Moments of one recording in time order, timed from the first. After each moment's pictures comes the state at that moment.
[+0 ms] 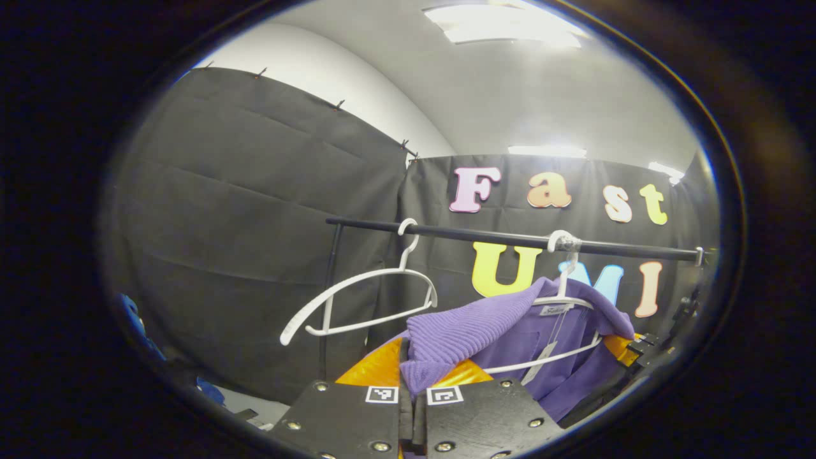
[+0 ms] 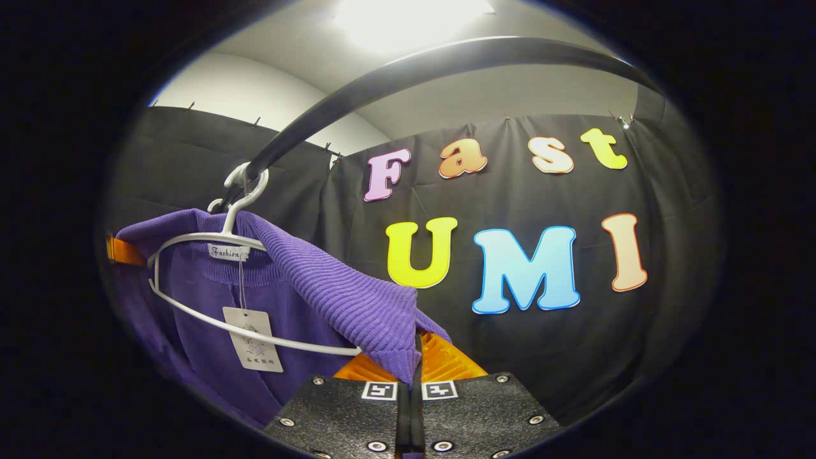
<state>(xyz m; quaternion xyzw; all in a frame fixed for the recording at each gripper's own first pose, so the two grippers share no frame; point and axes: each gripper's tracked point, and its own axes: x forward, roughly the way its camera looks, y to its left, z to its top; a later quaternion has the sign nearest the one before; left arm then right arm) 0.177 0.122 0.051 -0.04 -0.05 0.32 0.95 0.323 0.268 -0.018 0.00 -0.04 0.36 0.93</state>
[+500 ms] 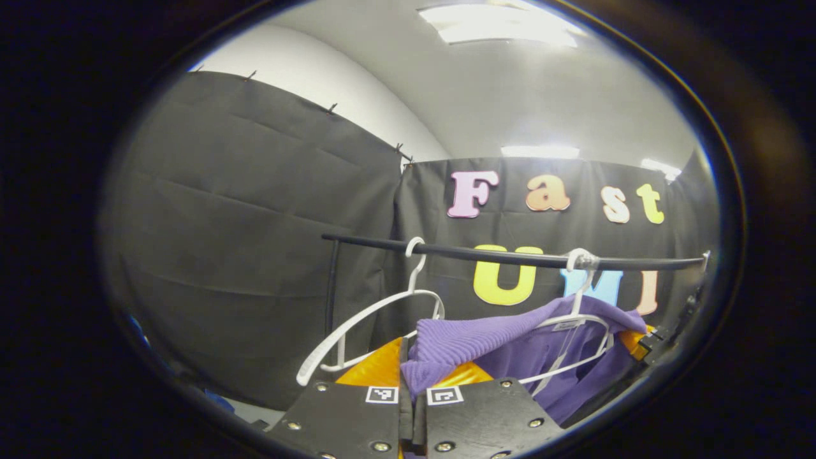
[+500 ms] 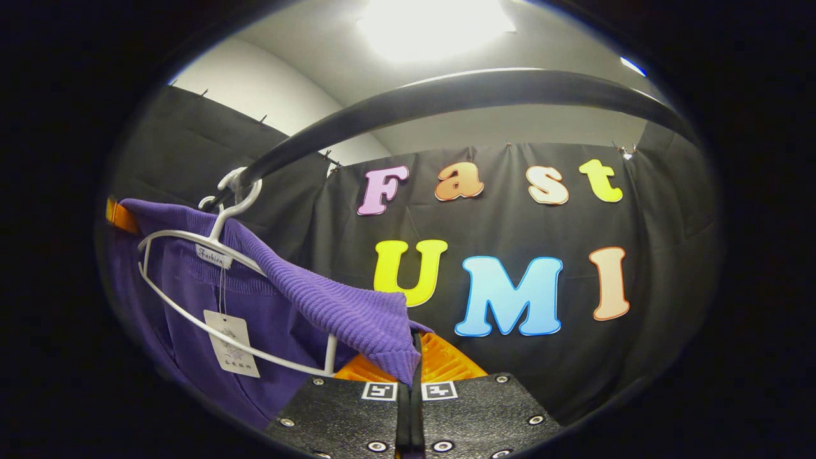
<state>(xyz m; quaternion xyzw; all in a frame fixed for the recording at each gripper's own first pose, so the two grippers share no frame) 0.181 0.158 0.082 -0.03 -0.05 0.30 0.95 0.328 0.266 0.000 -0.04 -0.09 0.33 0.94</state>
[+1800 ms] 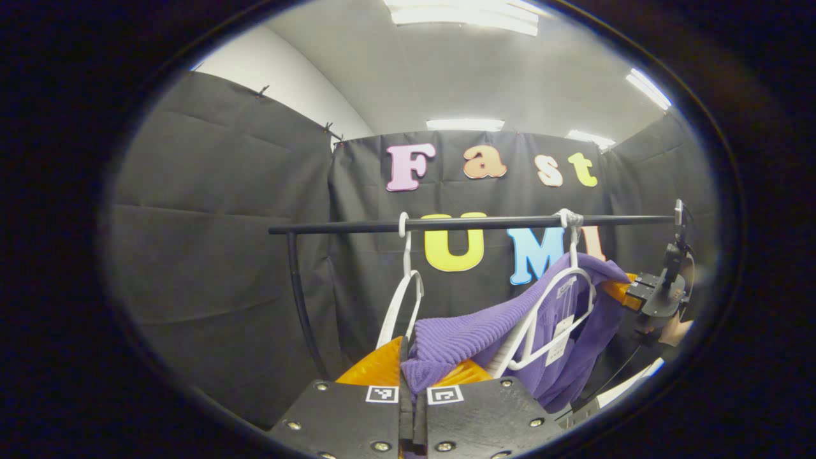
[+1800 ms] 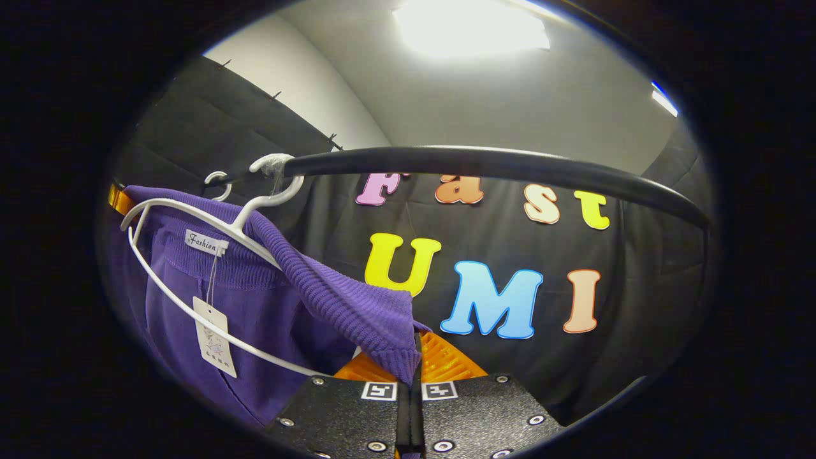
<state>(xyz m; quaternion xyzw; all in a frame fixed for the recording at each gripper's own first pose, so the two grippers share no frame) 0.161 0.211 0.044 0.01 0.02 0.11 0.99 0.260 0.273 0.013 -0.11 -0.09 0.27 0.95</state>
